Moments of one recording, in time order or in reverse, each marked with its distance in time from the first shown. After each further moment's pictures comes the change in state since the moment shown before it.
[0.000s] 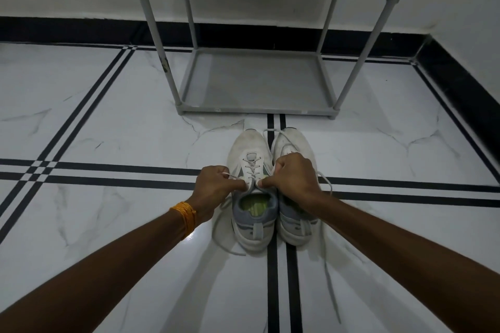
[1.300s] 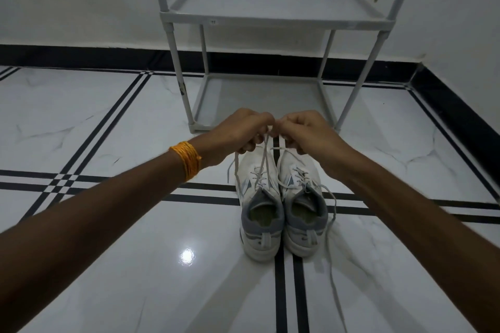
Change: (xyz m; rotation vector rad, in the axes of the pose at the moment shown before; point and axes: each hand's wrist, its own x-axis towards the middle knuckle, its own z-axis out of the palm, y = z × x) left_hand -0.039 0.160 -0.037 0.197 -0.305 0.355; right_hand -0.015 -0.085 -0.092 0.385 -0.142 -0.317
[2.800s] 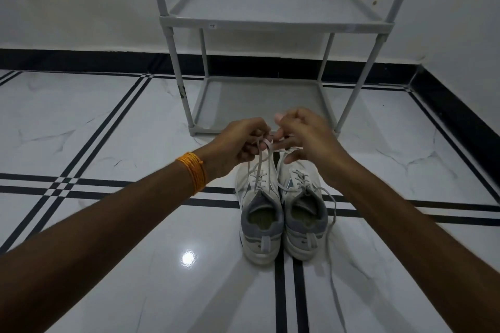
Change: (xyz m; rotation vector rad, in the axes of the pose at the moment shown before) left_hand 0.015 -0.025 0.009 -0.424 0.020 -0.170; right_hand -0.008 -0.004 0.003 0.242 0.067 0.100
